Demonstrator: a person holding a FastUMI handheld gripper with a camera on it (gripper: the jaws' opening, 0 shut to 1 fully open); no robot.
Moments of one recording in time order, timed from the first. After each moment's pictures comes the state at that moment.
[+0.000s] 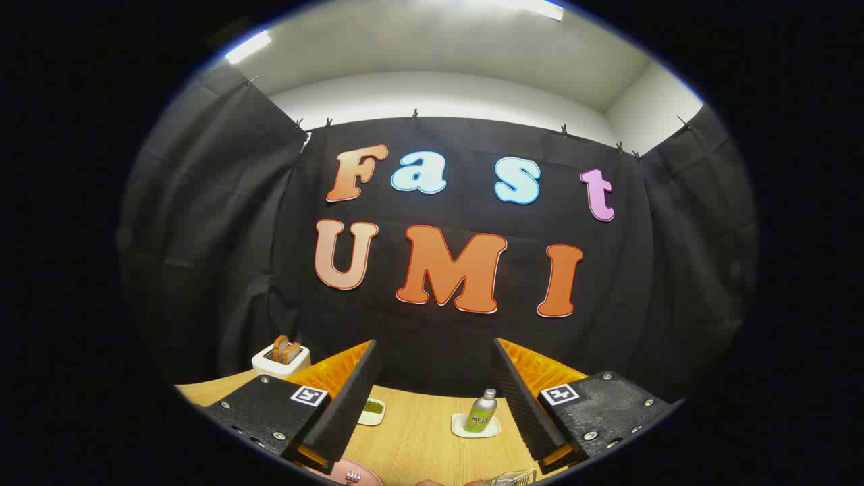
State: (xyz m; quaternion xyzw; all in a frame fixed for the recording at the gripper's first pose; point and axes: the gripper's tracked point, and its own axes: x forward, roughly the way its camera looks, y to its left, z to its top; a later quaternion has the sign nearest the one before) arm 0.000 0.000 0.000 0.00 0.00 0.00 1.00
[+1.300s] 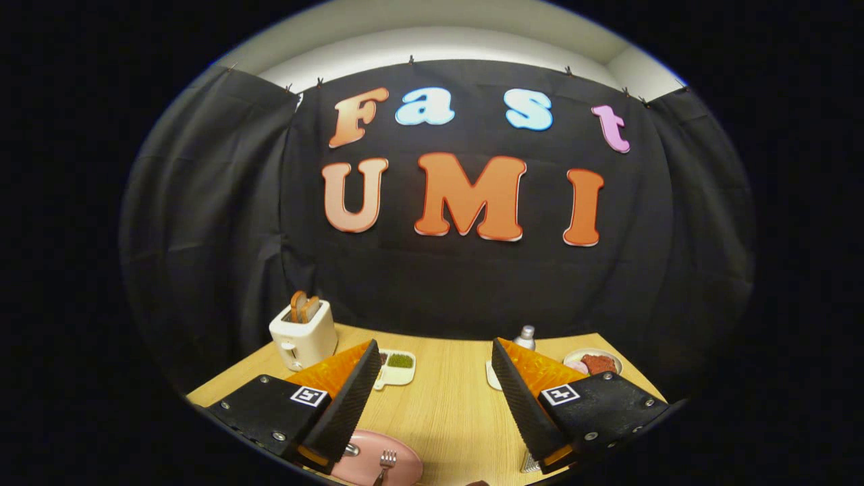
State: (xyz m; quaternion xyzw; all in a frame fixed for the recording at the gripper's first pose) arm -0.002 0.056 -0.130 0.03 0.18 0.03 0.98
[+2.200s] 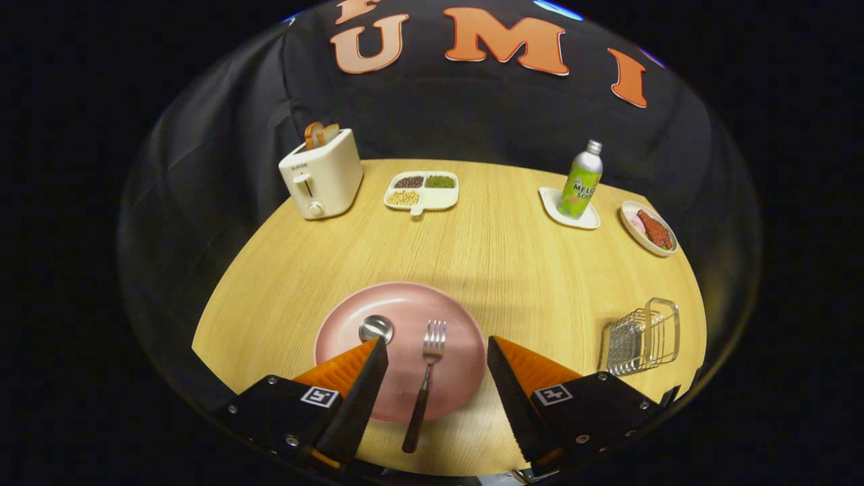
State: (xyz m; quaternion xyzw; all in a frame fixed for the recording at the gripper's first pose) arm -0.121 0.140 -0.312 0.03 0.50 0.10 0.86
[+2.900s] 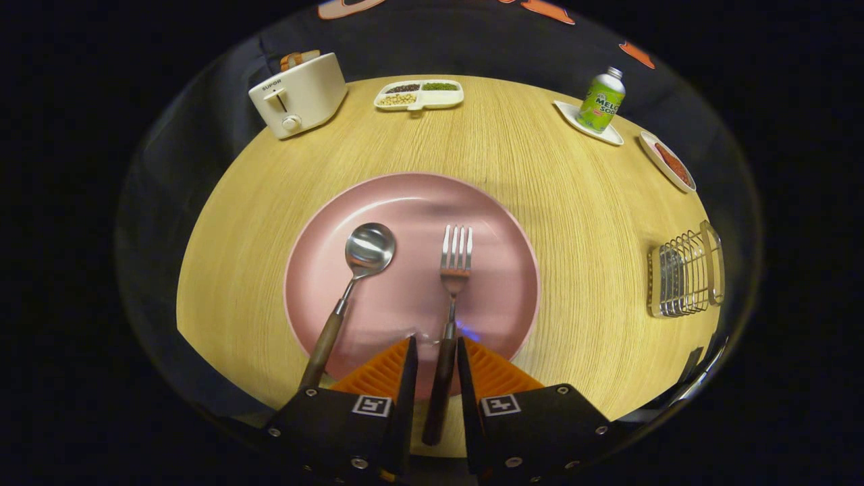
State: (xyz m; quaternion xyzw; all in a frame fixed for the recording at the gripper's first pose) arm -0.173 0.157 -0.380 0.02 0.63 0.07 0.77
